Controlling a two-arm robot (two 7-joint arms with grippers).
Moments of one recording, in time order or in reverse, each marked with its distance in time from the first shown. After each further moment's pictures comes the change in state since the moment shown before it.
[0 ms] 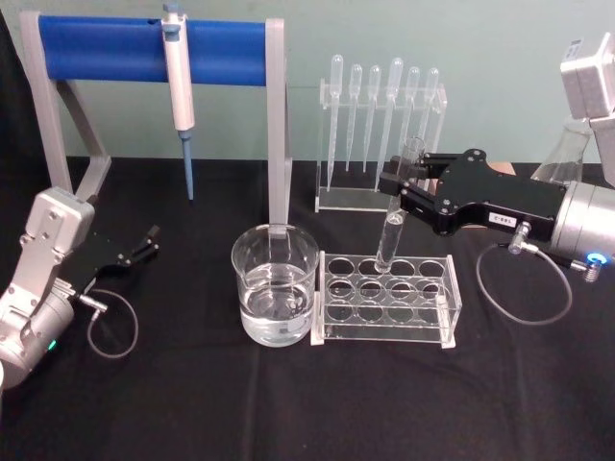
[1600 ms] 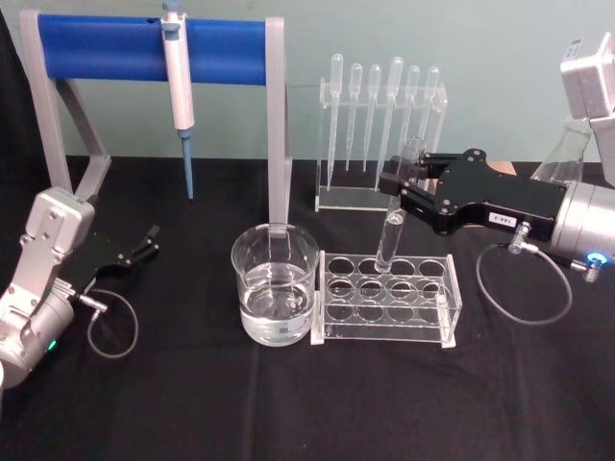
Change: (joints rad) left arm 0.000 0.000 0.000 0.000 0.000 0.000 0.000; right arm 0.000 0.000 0.000 0.000 0.000 0.000 0.000
